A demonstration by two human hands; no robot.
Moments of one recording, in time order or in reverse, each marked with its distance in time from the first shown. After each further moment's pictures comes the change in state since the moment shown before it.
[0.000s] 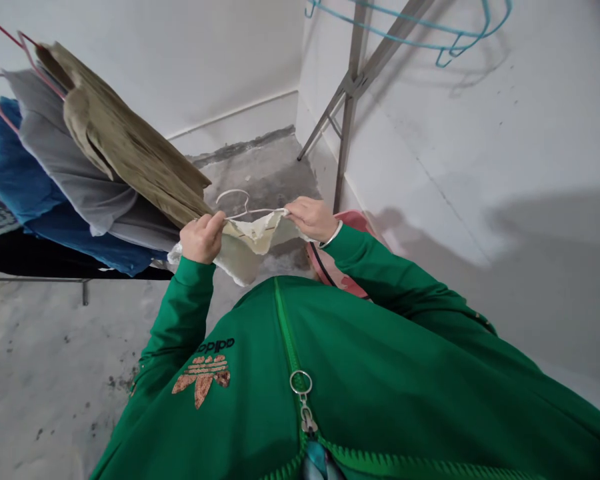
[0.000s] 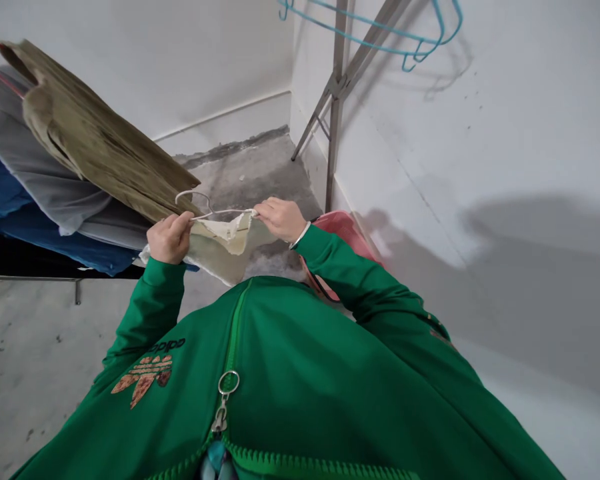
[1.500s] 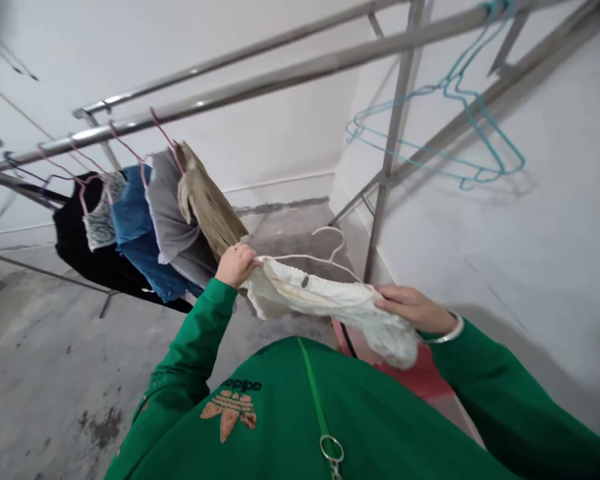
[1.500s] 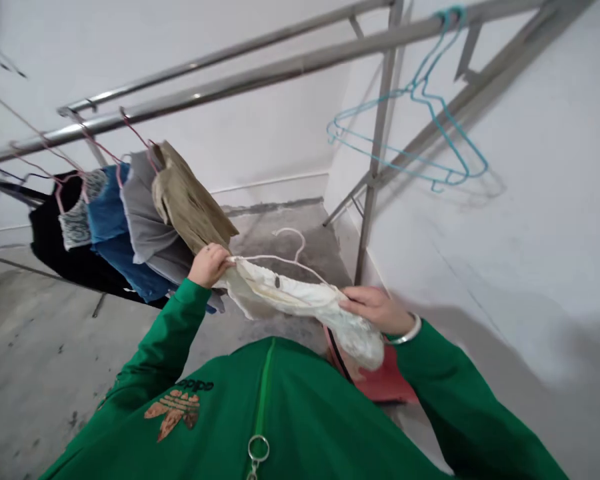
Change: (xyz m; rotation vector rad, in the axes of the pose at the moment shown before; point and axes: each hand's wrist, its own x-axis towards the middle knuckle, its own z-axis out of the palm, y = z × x) left_hand 0.029 -0.035 0.001 -0.023 -0.073 0.150; right_hand -0.039 0.002 -0.100 0.787 -0.338 0.692
